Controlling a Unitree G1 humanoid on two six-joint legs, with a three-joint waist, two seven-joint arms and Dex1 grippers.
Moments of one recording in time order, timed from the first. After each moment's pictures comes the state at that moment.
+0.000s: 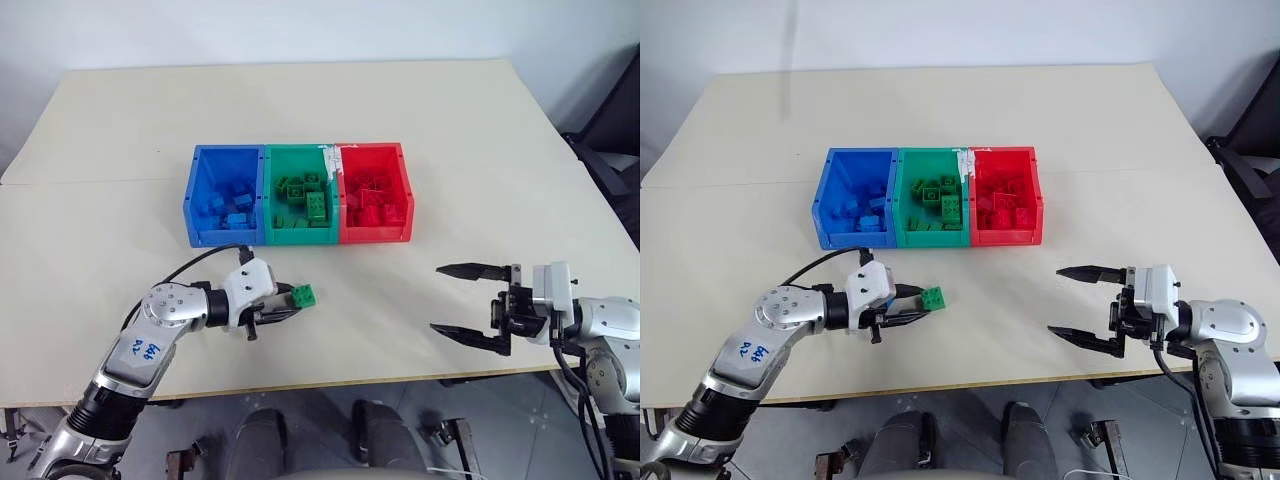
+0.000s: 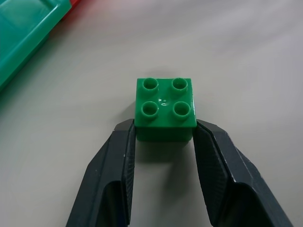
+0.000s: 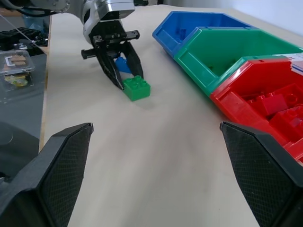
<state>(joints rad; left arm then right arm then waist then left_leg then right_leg) -0.25 0.64 -0.19 -0.25 -0.19 0.36 -0.85 -0.08 -0.73 -0.20 -0.09 0.58 -0.02 1.36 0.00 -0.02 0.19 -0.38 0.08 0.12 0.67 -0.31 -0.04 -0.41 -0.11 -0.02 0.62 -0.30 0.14</state>
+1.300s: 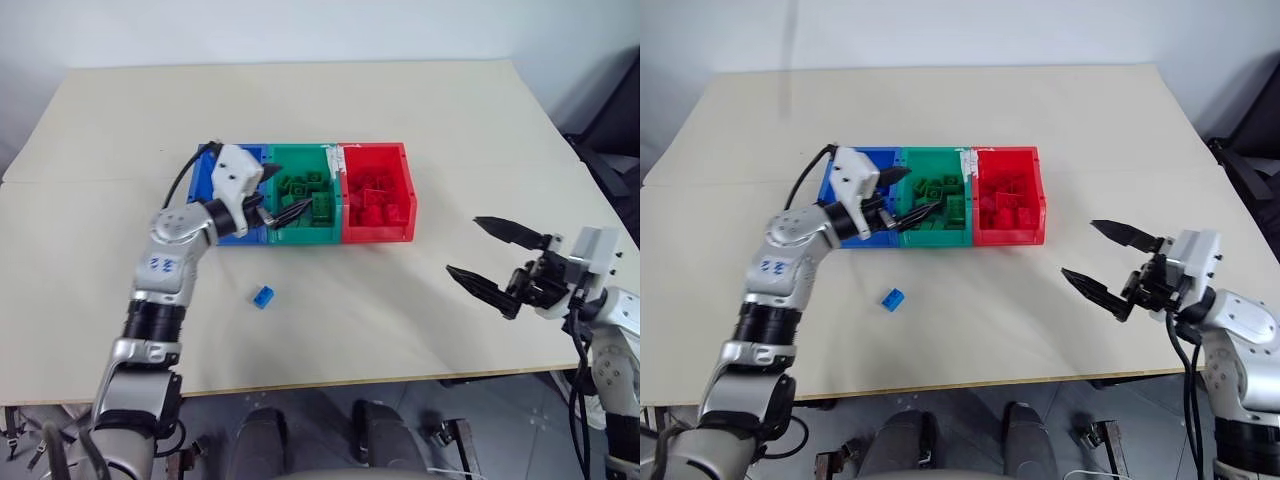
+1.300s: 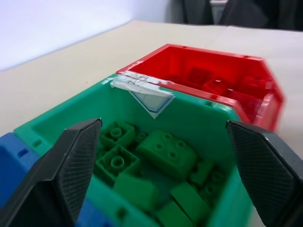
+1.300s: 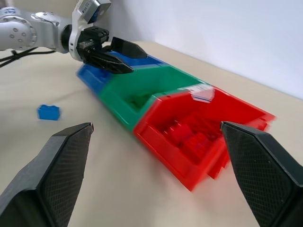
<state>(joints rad) -0.59 0.50 0.05 0.12 -0.28 0.21 -0.78 -0.14 -0.66 -0.29 -0.14 0.63 0.06 1.14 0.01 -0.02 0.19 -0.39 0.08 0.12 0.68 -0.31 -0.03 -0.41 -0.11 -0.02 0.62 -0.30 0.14</state>
